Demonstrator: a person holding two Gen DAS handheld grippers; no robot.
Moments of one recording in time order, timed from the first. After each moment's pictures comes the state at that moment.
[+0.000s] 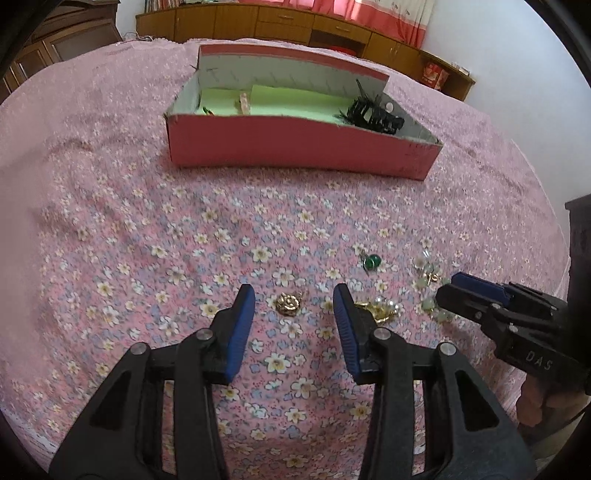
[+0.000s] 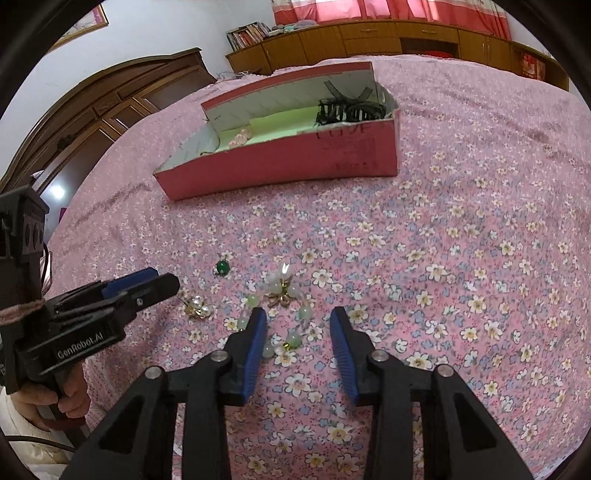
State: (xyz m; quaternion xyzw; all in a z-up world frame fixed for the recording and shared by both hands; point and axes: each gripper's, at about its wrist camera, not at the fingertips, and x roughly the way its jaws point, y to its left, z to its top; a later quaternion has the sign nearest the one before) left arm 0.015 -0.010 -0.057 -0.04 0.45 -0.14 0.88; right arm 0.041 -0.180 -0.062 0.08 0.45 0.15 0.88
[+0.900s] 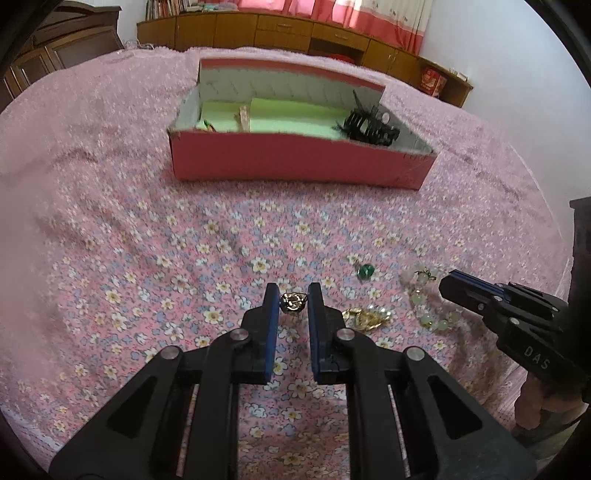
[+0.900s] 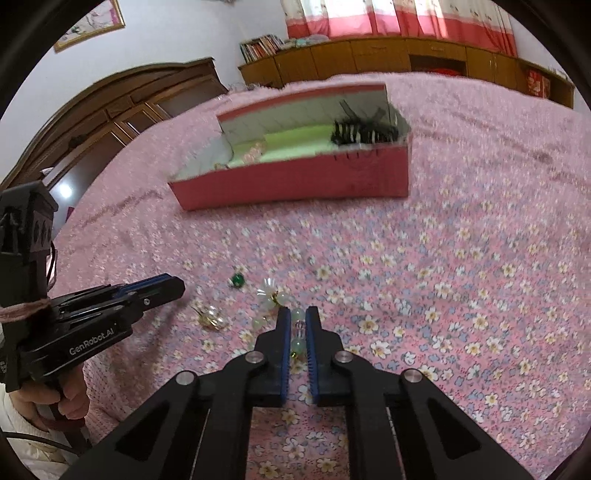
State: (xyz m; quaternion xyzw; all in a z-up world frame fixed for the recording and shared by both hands) left arm 0.010 -0.010 -0.043 -0.03 0.43 -0.13 0.89; right arm 0.034 -0.174 -0.050 0.07 0.41 0.17 0.90
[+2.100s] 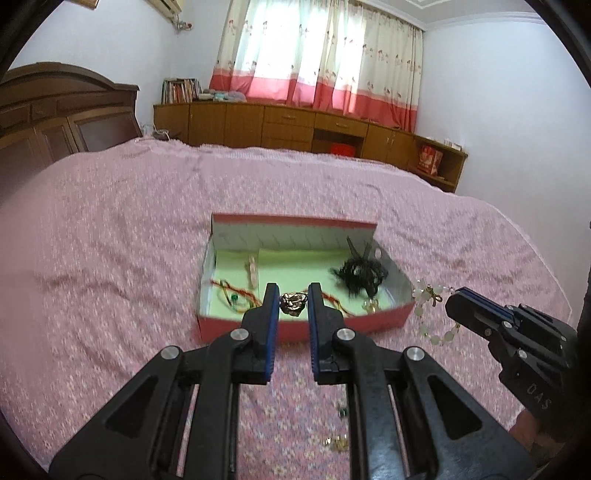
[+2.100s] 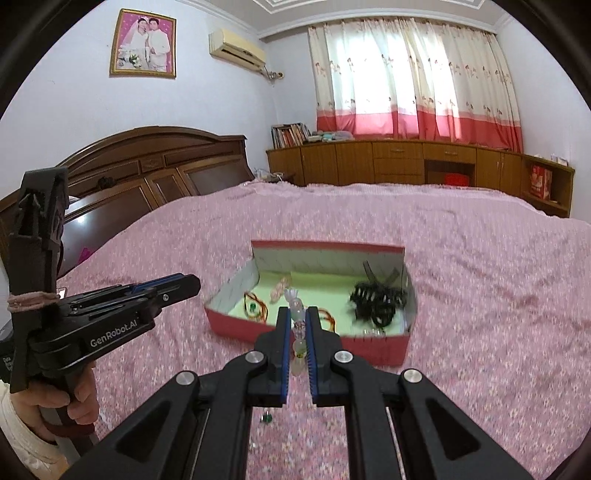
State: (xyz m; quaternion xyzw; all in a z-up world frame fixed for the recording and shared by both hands) left arm 0.032 -0.009 0.055 -0.04 0.26 -0.11 0.96; right arm 0.041 -0.160 0.052 0.02 0.22 0.18 0.96
